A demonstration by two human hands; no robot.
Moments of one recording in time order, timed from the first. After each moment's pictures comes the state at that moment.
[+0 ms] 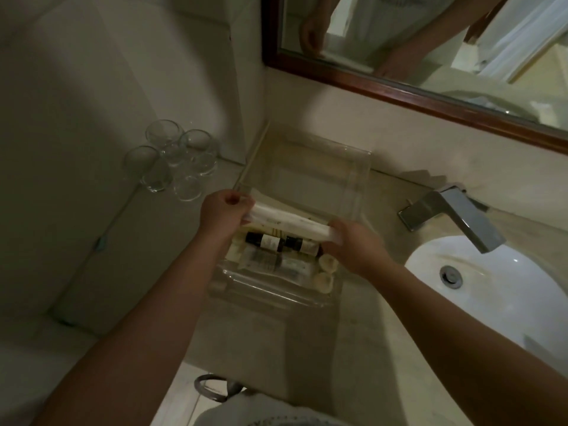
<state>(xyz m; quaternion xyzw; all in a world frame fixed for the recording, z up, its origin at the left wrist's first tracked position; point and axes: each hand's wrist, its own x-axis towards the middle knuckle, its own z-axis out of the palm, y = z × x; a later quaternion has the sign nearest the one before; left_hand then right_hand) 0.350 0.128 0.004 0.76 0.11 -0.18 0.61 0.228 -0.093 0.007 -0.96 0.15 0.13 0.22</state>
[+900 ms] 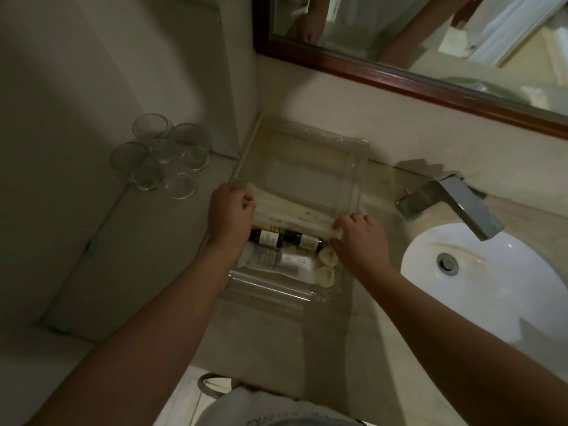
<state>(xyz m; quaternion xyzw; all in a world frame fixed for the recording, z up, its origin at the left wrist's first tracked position) 0.351 0.118 -0.027 0.94 -0.09 -0.02 0.32 0.216 -0.092 -0.025 -0.98 0.18 0.04 0.07</state>
